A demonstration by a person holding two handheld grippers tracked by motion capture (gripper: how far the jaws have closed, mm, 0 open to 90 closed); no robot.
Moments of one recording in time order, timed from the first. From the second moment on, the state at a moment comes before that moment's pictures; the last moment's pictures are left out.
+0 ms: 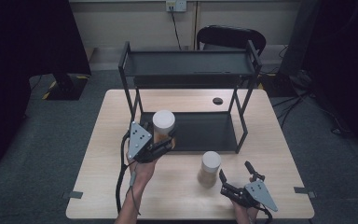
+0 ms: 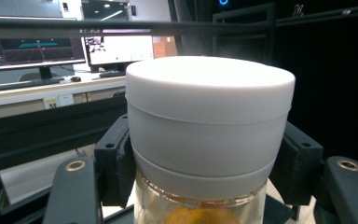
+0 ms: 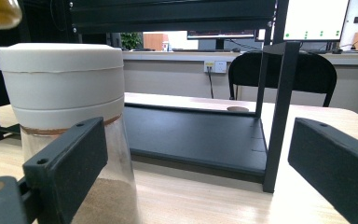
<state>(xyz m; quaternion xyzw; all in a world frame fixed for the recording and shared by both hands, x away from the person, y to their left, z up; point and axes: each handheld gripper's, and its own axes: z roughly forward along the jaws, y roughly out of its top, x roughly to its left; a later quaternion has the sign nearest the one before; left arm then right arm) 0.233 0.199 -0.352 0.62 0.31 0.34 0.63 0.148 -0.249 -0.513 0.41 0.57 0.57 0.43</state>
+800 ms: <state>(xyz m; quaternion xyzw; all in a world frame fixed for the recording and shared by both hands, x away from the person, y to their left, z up) 0.258 0.210 -0.289 0.60 0.28 0.36 0.65 0.147 -0.249 -0.513 0.41 0.57 0.57 0.43</state>
